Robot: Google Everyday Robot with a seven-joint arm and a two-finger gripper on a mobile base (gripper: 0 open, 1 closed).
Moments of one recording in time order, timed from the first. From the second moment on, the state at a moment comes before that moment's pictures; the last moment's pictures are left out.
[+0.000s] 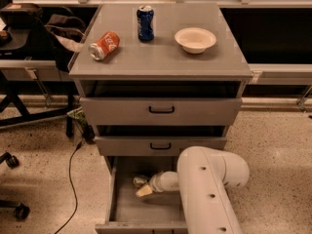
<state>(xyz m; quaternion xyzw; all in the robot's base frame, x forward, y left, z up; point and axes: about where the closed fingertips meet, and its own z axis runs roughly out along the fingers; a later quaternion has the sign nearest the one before) 0.655 0.023 0.133 -0.36 0.88 0.15 0.28</state>
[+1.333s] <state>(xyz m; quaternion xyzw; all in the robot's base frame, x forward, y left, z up) 0.656 0.021 0.132 -0.35 0.88 0.14 0.28</state>
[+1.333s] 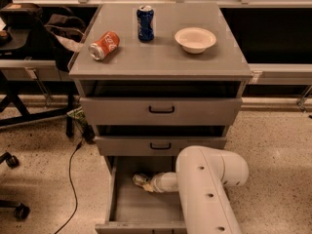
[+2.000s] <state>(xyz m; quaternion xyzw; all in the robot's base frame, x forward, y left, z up) 0.655 0.023 0.132 -0.35 0.88 0.15 0.28</state>
